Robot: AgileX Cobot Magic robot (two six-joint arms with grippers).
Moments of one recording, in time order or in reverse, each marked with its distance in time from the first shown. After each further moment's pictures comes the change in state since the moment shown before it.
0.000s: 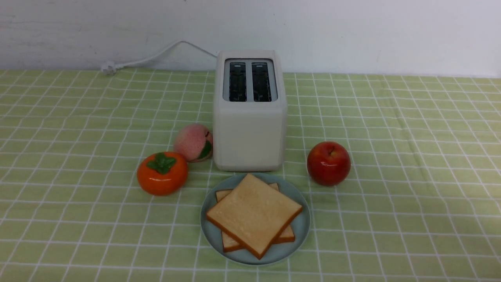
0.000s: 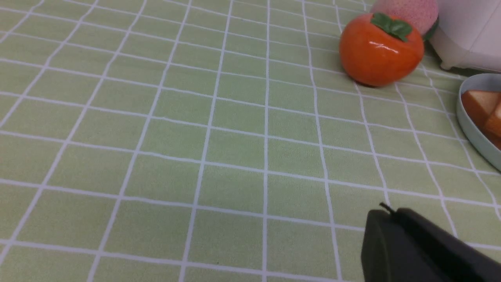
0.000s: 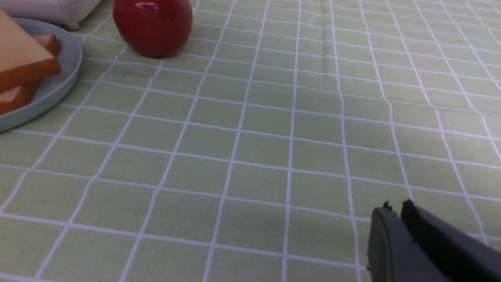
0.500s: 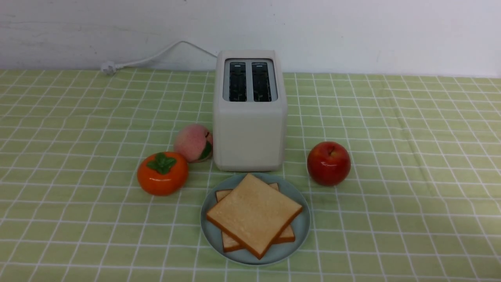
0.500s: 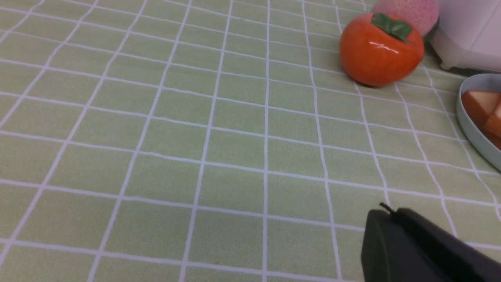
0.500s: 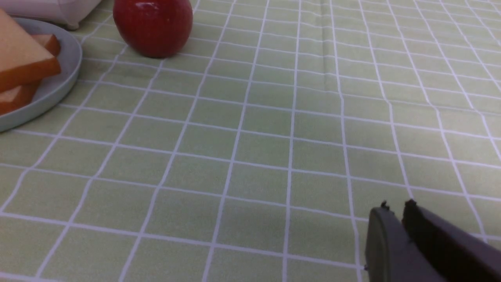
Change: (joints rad) right arm 0.000 0.000 0.000 0.000 0.000 0.000; left arm 0.000 0.000 0.000 0.000 0.000 0.000
